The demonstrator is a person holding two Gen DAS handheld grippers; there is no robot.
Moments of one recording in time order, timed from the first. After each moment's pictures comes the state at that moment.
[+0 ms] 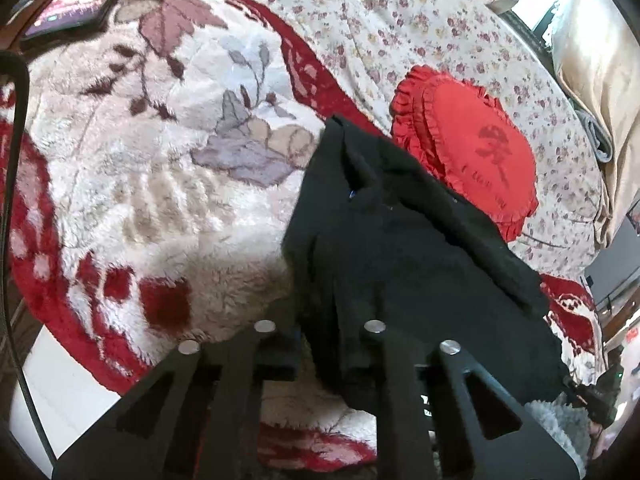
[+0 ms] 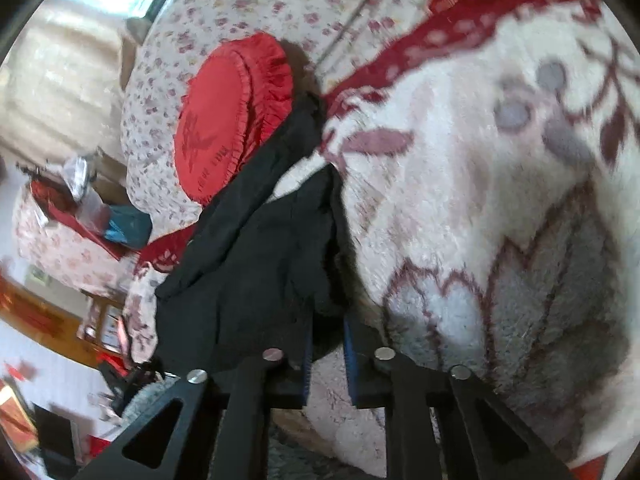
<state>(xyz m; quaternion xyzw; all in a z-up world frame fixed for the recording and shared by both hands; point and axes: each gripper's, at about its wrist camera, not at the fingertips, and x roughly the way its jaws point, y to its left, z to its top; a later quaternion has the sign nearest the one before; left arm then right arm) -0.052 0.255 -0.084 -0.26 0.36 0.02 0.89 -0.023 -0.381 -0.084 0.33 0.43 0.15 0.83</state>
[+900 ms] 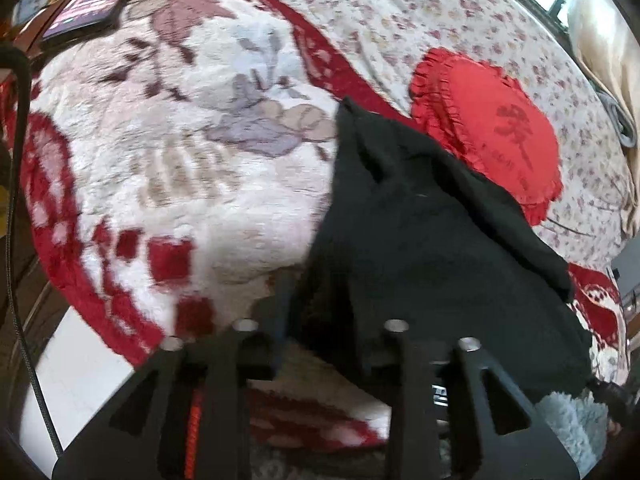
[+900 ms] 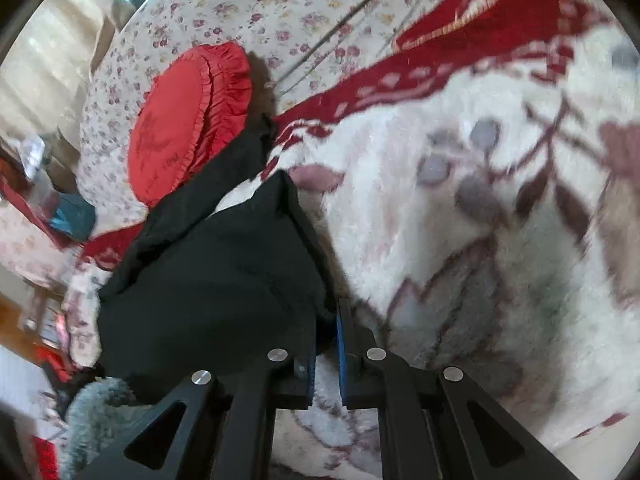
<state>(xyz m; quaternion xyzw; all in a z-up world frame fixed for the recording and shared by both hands) -0.055 0.238 -0.094 -0.24 0.40 0.08 0.88 -0.025 -0.401 -0.066 0.23 0.45 0.06 0.86</state>
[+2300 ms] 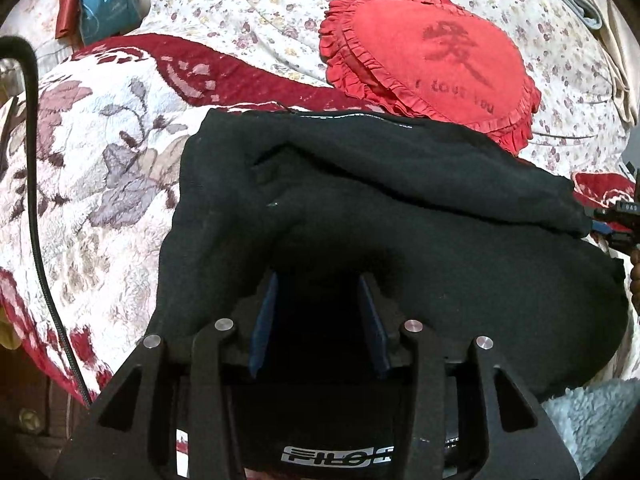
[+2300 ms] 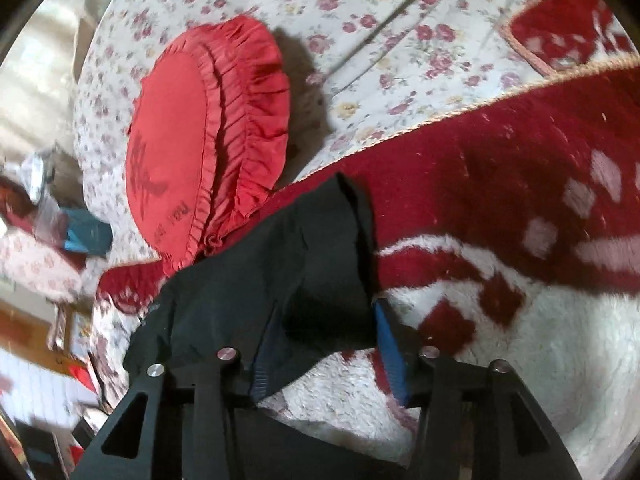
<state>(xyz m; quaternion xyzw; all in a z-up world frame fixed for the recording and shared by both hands) 0.010 0.142 -0.077 -0.07 0.44 0.02 0.90 0.177 -0.360 -0.070 0.26 0.51 0.13 0.81</state>
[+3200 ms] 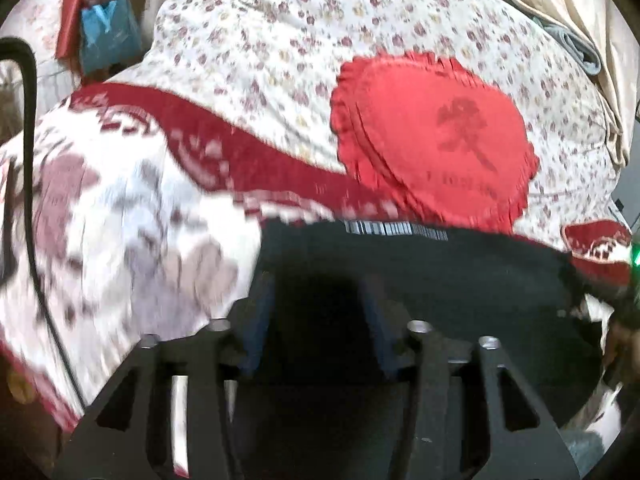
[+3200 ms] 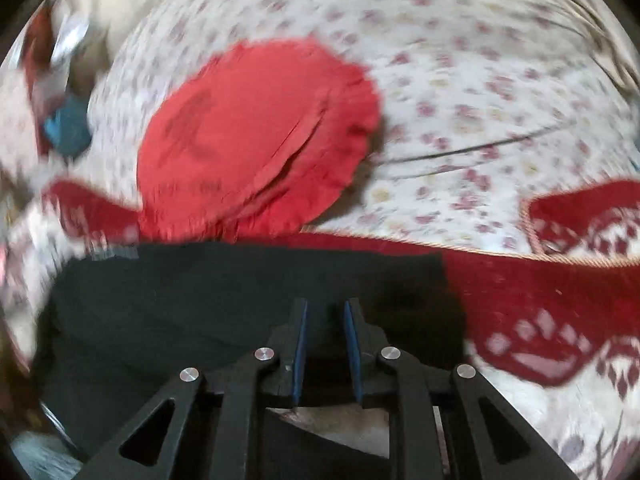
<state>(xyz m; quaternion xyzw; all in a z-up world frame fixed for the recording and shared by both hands) 0.072 0.198 -0.005 -0.09 0.38 0.00 0.92 0.149 -0.274 -0.040 -0.02 0.43 0.09 0.90</state>
